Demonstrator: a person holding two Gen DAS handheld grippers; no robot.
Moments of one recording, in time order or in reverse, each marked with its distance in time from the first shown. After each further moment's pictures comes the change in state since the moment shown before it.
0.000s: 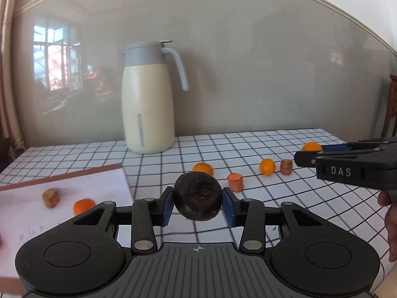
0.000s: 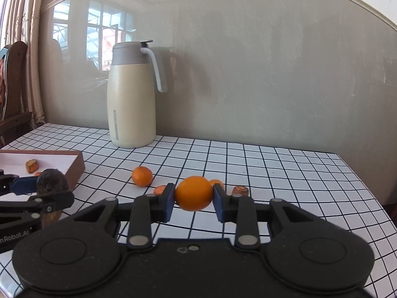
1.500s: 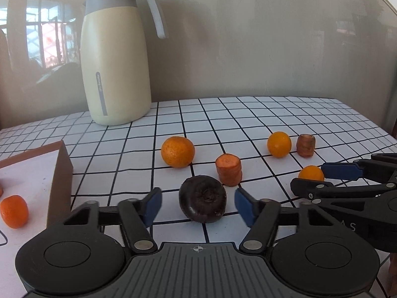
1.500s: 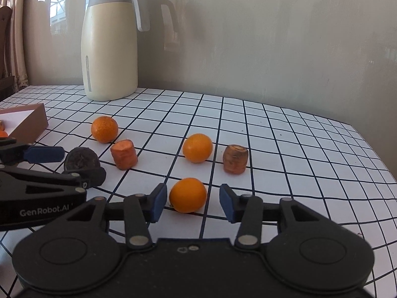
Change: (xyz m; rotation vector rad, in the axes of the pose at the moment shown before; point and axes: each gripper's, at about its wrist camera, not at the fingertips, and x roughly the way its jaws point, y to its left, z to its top) left arm 0.130 -0.049 -0.005 0.011 0.160 -0.006; right arm 0.097 -0.039 -0.035 -0.027 0.174 -0.009
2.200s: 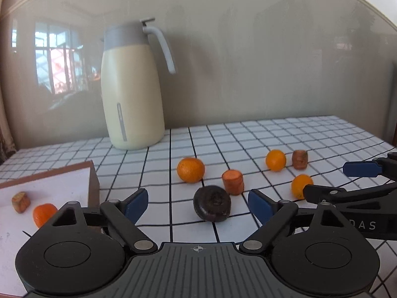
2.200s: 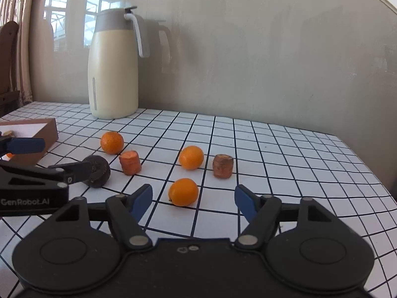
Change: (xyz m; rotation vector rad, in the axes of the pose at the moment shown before) left arm -0.044 0.006 -0.012 0.026 -0.136 0.052; right arm -0.038 -0.001 -0.015 0.011 -0.108 -0.020
